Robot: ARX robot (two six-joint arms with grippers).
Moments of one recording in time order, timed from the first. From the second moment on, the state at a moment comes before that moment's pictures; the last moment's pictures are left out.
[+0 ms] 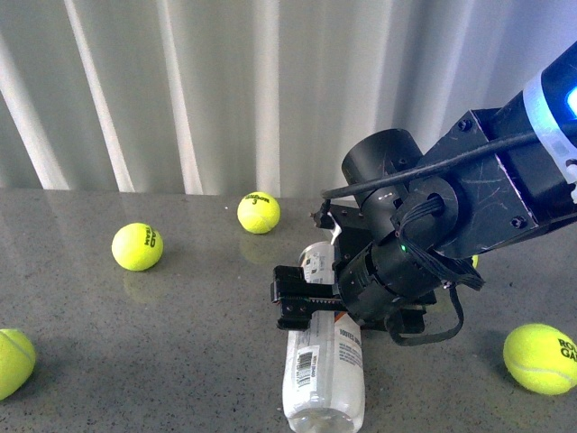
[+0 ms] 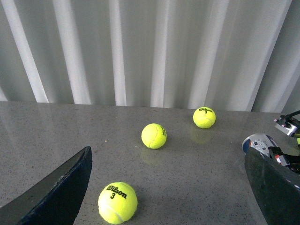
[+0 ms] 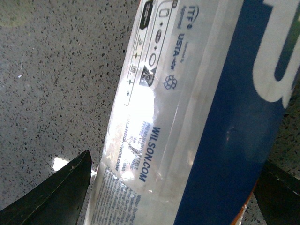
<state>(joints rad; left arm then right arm) 0.00 0.00 0.02 0.00 0.00 0.00 0.41 2.23 1.31 -0.10 -0.17 0.28</state>
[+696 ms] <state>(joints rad) 0.00 0.00 0.02 0.00 0.00 0.00 0.36 2.09 1.11 0.01 -0.36 -1.17</state>
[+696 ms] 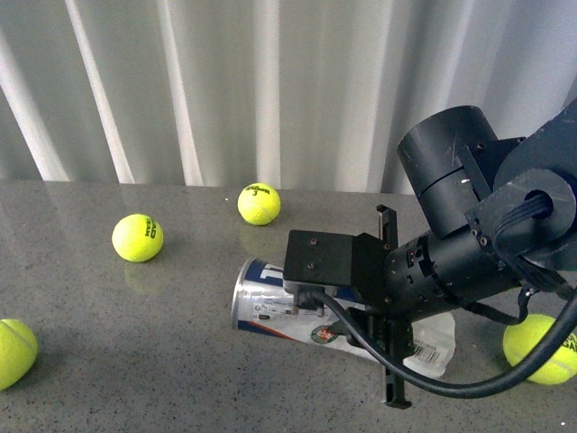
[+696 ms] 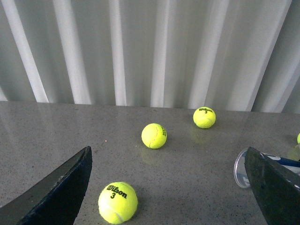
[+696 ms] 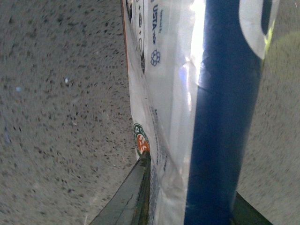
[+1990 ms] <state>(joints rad) 0.00 0.00 0.02 0.00 0.00 0.00 0.34 1.95 1.12 -0.09 -0.56 -1.01</state>
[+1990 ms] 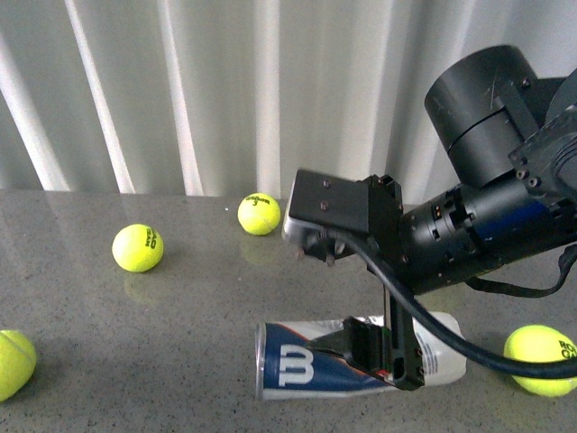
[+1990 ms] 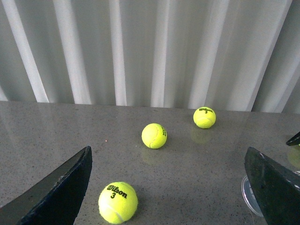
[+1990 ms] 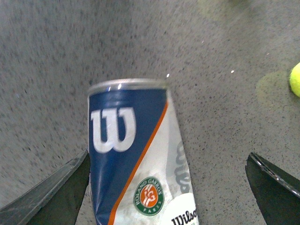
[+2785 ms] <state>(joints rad) 0.00 0.00 0.02 0.00 0.00 0.00 0.21 1.51 0.53 0.98 0.21 0.00</state>
